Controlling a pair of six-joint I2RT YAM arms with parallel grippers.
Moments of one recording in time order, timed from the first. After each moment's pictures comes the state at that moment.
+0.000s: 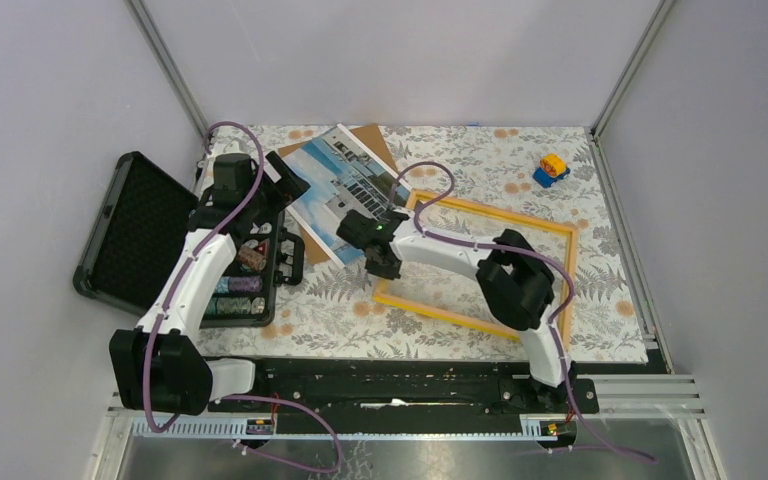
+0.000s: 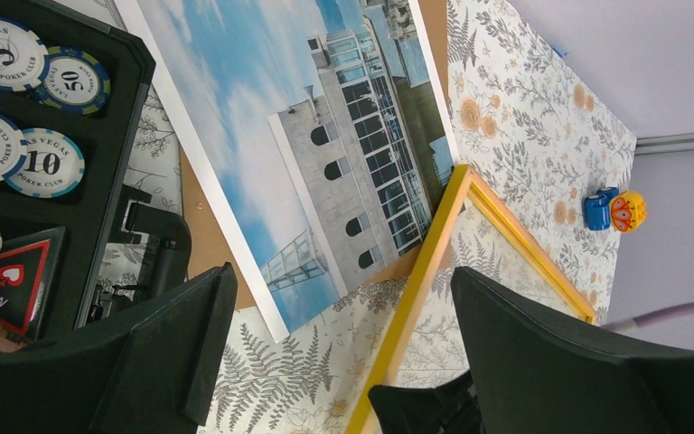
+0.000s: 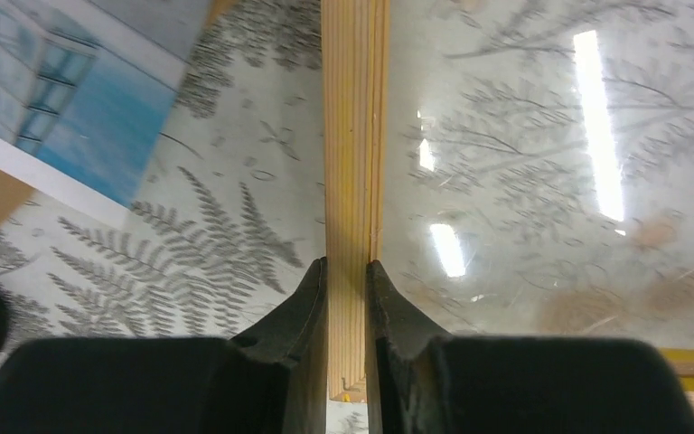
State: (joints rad) left arm -0.08 1.25 1.07 -0.39 0.11 -0.71; right arm 0.97 2.11 1.67 -0.92 0.38 1.24
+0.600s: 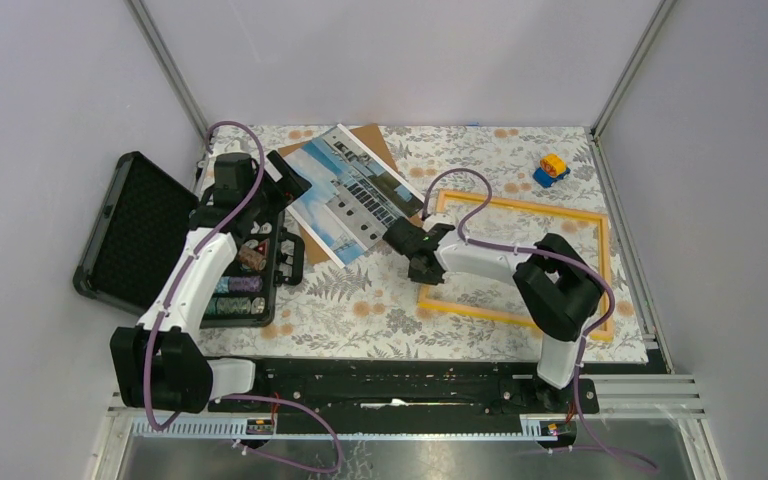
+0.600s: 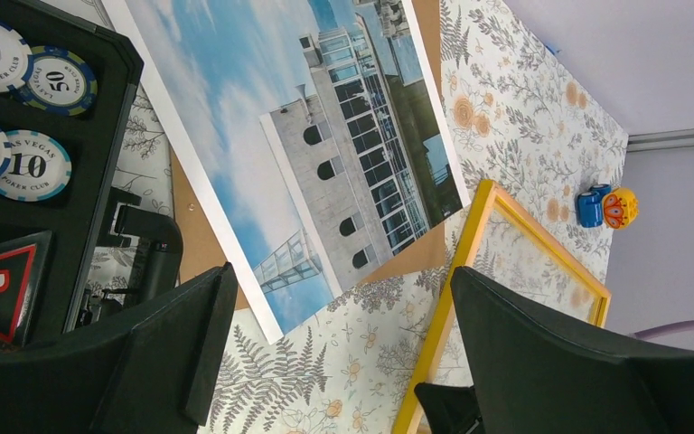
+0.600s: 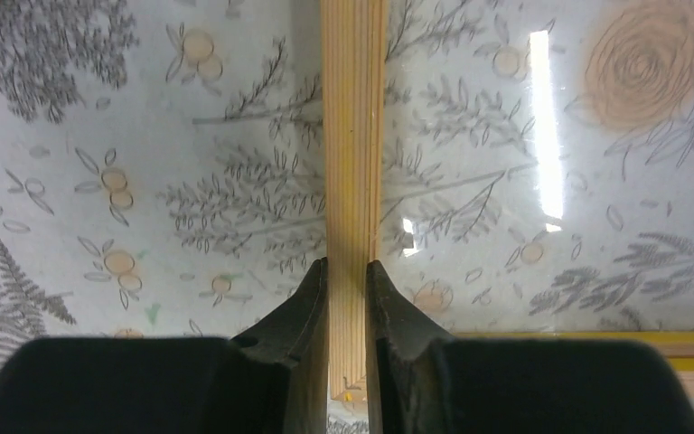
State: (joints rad) left arm -0.08 1.26 1.07 -0.38 0.13 -0.72; right arm 0.87 1.84 1.20 -0.70 0.41 1.01
